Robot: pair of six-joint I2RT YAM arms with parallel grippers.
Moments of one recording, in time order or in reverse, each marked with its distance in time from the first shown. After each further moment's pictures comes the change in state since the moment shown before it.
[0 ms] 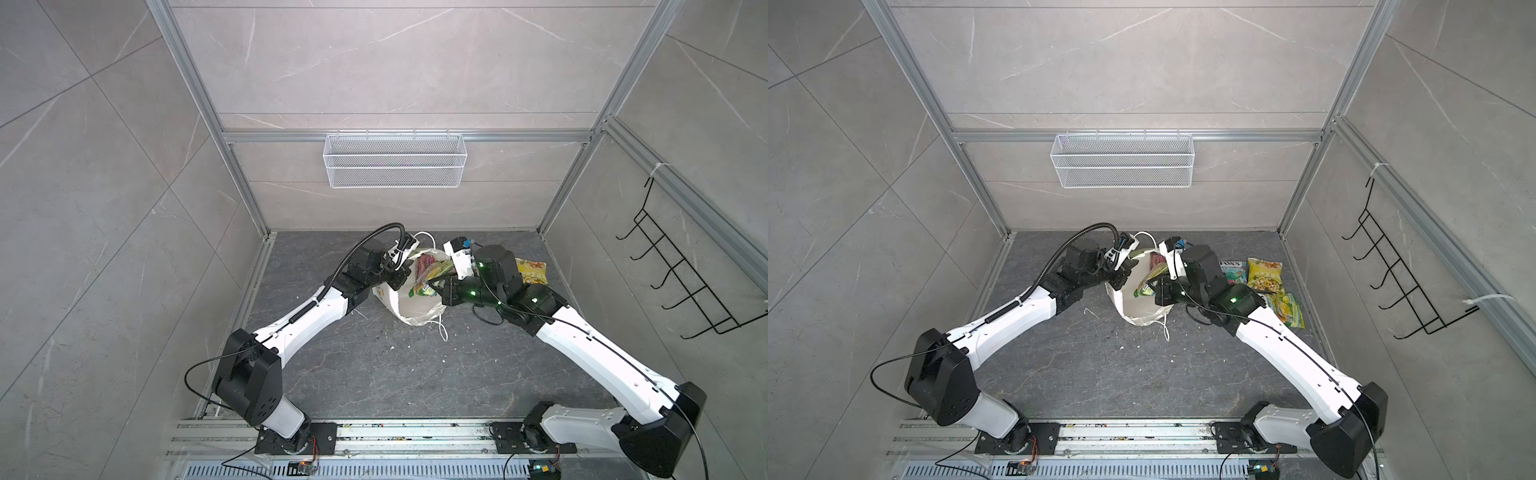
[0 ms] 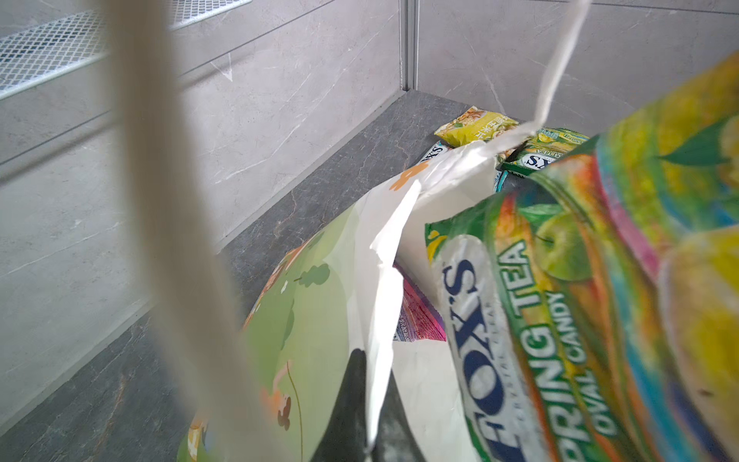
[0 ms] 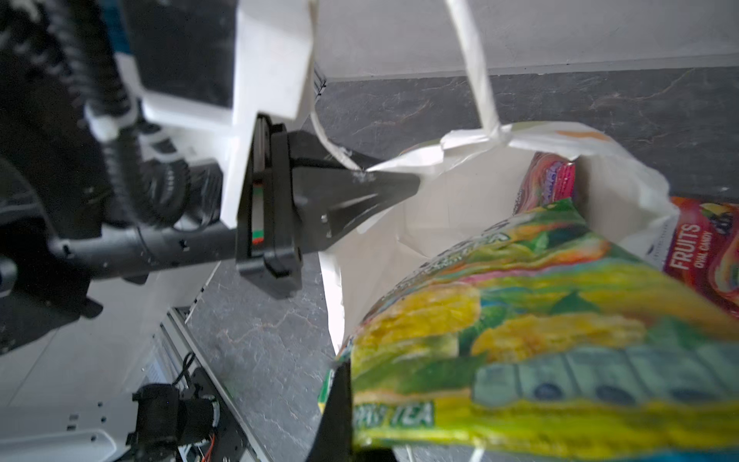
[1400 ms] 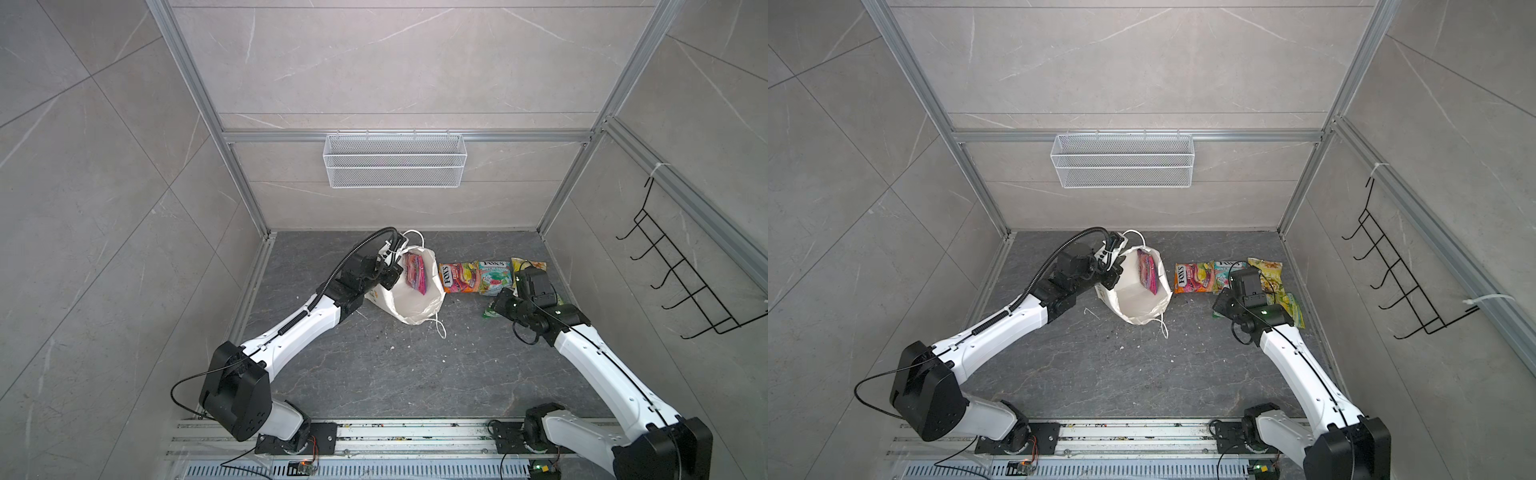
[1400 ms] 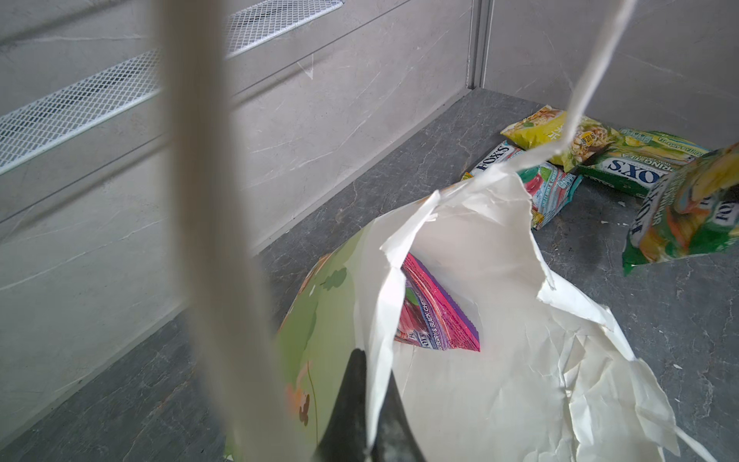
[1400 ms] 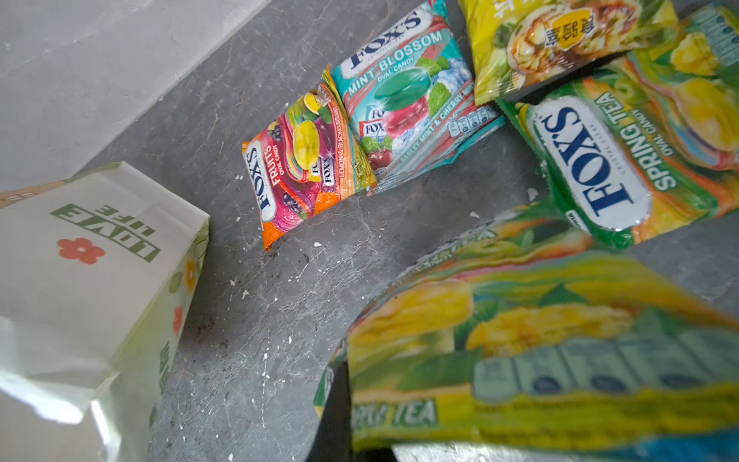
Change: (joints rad) left arm -0.002 -0.090 -0.075 0.033 -0.207 -0.006; right arm -0.433 -0.097 -0.362 -0.032 0.288 0.278
